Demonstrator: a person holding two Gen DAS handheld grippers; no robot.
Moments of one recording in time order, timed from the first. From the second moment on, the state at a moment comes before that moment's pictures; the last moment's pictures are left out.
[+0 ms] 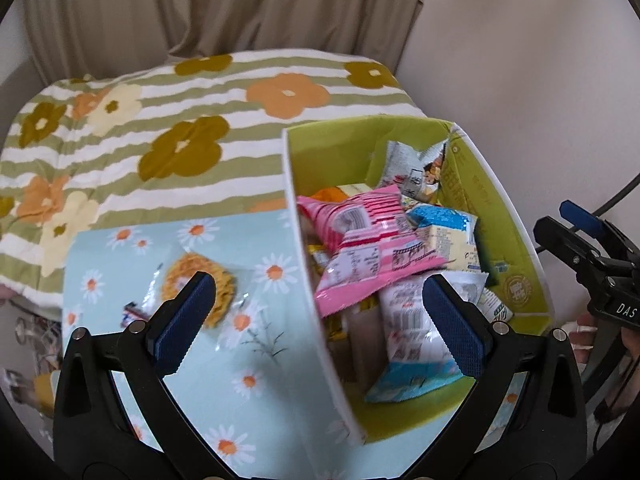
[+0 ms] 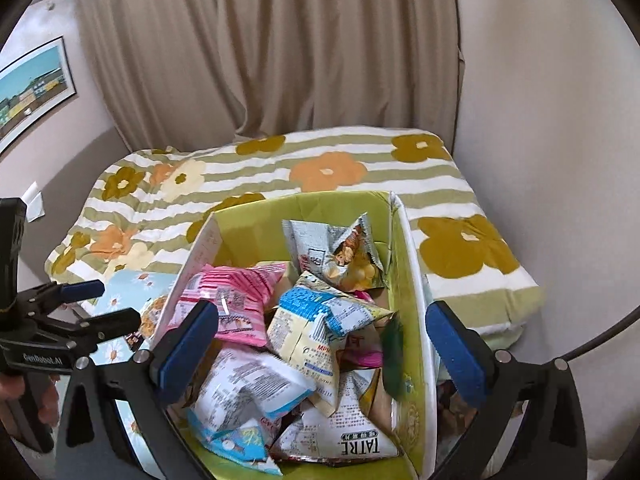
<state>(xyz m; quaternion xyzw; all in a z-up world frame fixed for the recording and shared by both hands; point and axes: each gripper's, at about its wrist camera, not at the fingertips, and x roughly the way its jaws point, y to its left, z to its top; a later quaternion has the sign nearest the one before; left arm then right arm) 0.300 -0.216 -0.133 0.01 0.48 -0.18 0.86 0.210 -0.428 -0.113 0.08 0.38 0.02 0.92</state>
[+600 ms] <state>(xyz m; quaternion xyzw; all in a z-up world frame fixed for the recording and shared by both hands) 0.233 -0.114 -0.108 -0.03 0.46 -0.08 0.88 0.194 -0.375 -0.081 0.08 0.36 0.12 0.92</state>
